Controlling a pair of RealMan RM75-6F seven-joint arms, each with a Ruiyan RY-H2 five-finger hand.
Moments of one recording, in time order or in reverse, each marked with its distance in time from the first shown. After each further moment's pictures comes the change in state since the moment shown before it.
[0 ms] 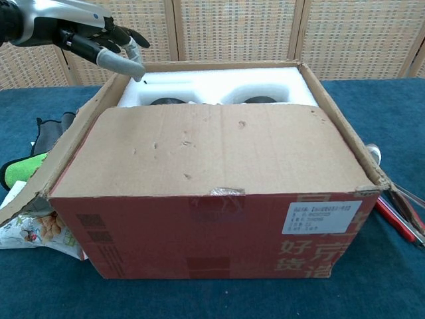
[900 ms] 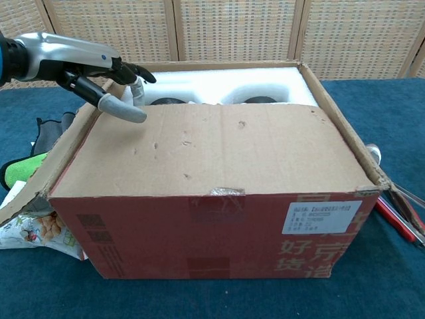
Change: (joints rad) left arm -0.029 -0.035 0.104 -0.046 0.008 0.030 0.052; right arm -0.009 0.002 -0.004 0.005 -0.006 0.002 0.020
